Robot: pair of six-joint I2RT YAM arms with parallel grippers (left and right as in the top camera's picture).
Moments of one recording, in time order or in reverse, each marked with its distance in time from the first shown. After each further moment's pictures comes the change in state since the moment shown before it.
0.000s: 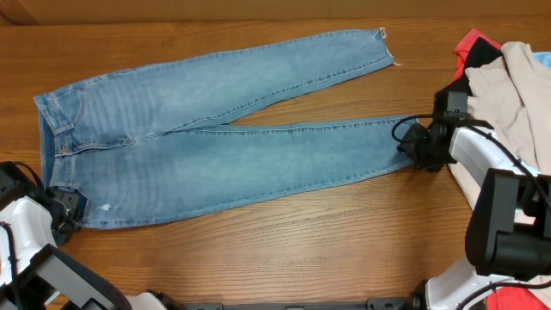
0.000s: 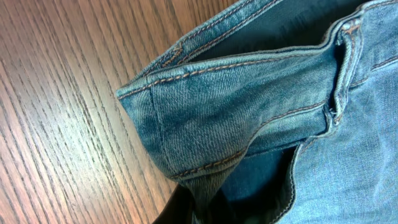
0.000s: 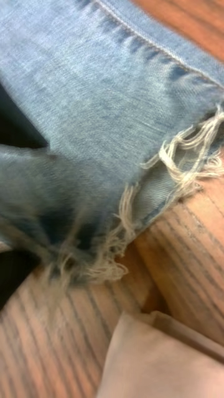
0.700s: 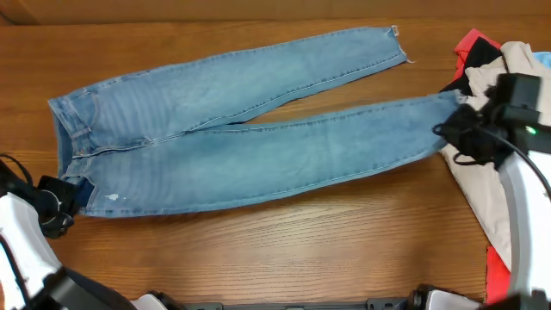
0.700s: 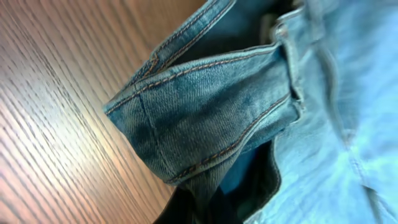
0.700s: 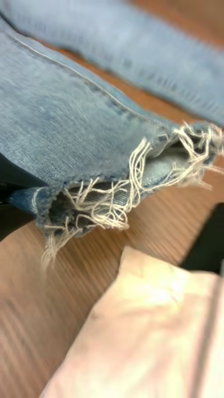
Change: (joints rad) left arm 0.001 -0.089 0.165 -0.289 0.202 0.073; right arm -0.101 -0.443 0.160 -0.346 -0.015 -0.024
